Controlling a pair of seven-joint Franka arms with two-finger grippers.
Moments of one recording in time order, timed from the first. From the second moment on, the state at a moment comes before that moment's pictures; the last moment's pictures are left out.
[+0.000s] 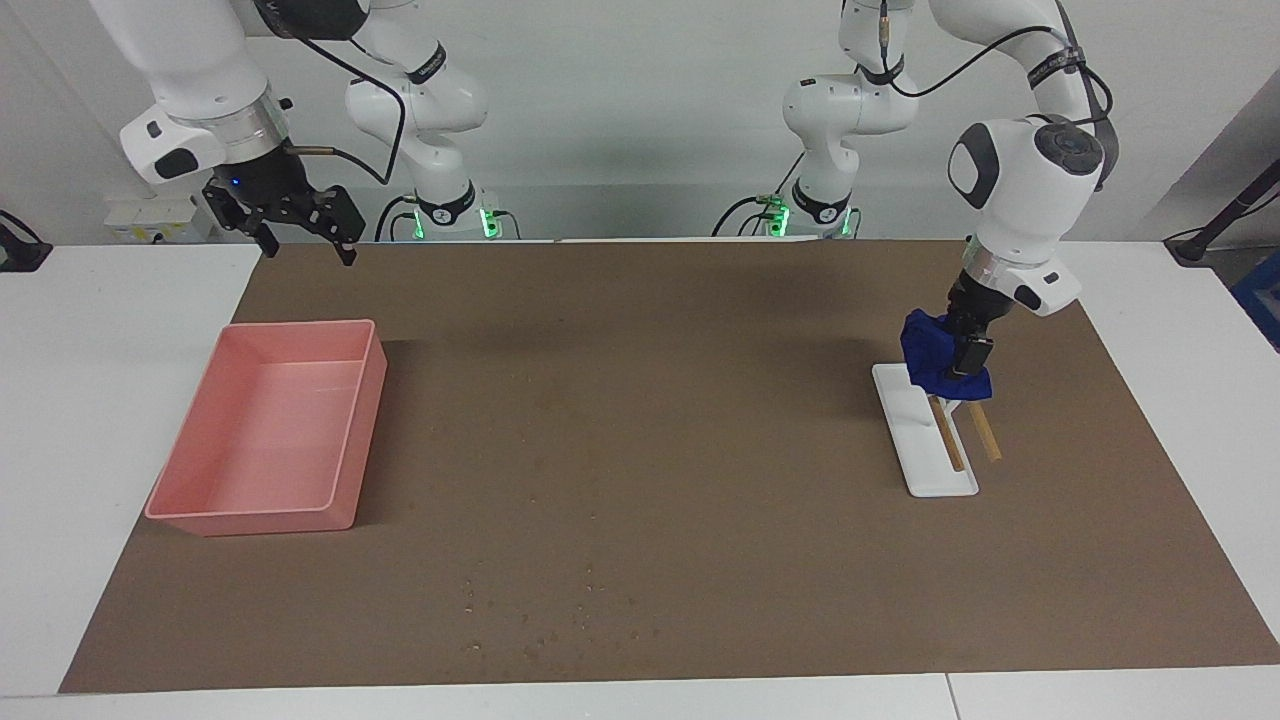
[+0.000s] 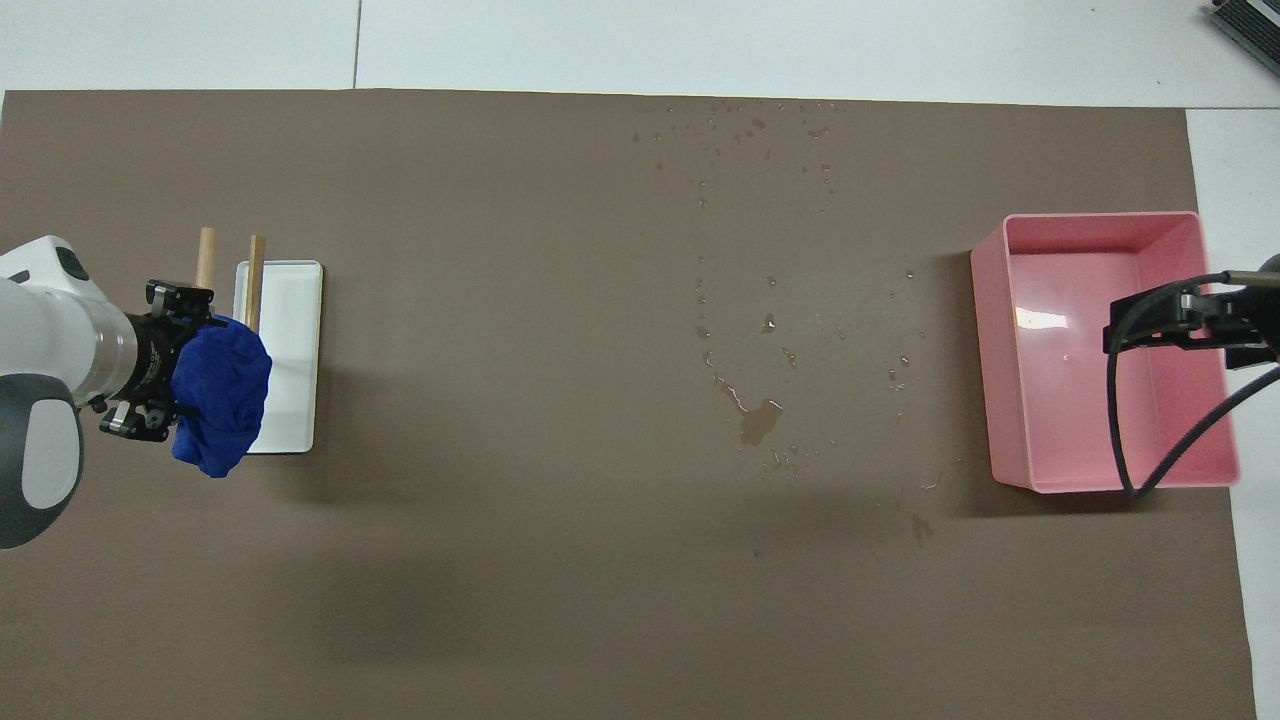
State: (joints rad) left arm -0.03 -0.07 0.02 -2.16 0.03 2.20 -1.26; right arm 0.06 -0.03 -0.04 -1.56 -0.02 1.49 0.16
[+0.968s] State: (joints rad) left arm -0.05 -0.05 0.00 -2.05 0.03 2.01 -1.24; right arm 0.06 -0.03 -0.04 -1.56 -0.02 1.49 0.16
